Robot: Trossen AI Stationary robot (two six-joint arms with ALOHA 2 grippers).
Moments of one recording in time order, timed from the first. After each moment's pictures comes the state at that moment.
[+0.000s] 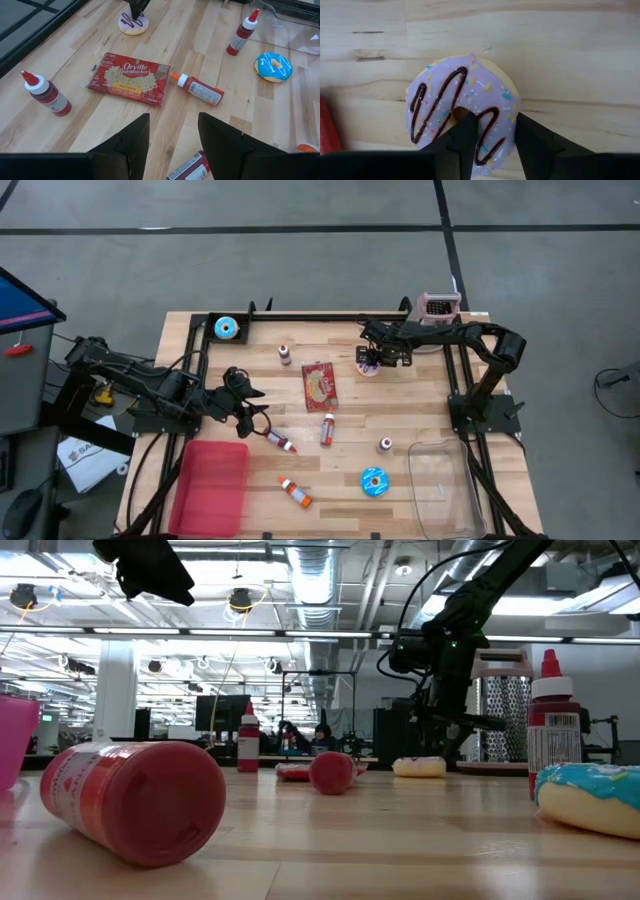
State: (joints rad) left arm -0.37 0.97 0.84 -0.62 -0.55 -0.54; right arm -0.52 1.72 0.99 -0.59 0.03 1.04
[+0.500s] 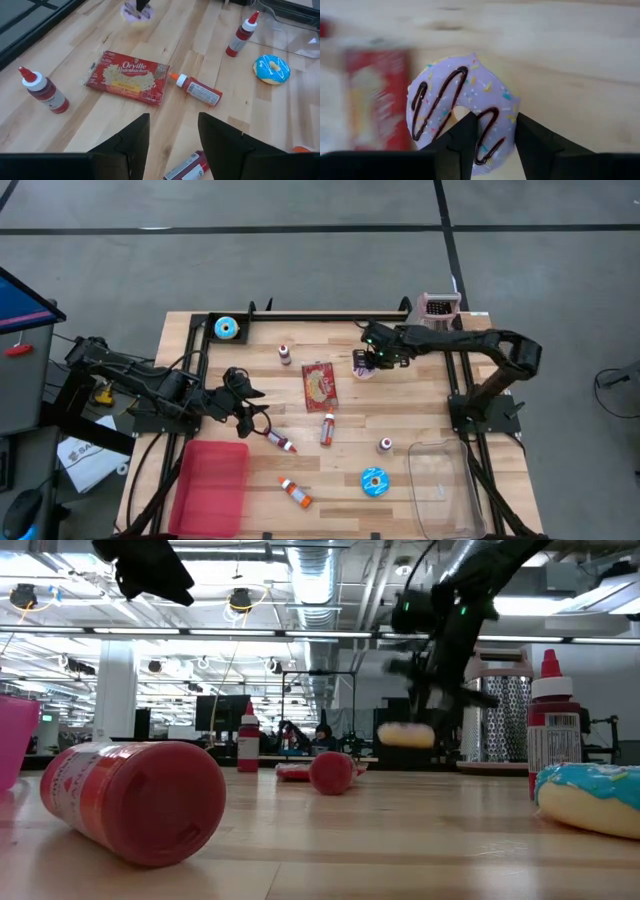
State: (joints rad) left arm -0.37 0.97 0.84 -0.62 -0.53 -0.56; right arm -0.40 1.57 0.99 -0.59 0.02 1.01
